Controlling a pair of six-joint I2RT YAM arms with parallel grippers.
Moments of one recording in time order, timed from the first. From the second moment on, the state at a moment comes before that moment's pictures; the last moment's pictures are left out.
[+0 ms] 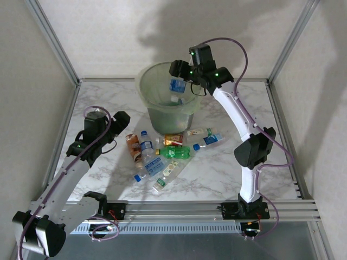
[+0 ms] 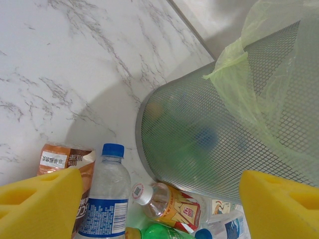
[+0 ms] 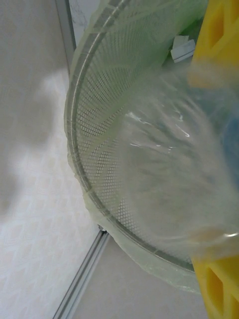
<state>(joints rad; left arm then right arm) -0.20 0.95 0.80 -0.39 0.05 -0.95 0.53 1.97 2.20 -0.76 -0.08 0.61</state>
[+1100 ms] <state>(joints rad) -0.20 0.96 0.74 -0.42 0.04 -0.95 0.53 1.37 1.58 -0.70 0.15 0.62</state>
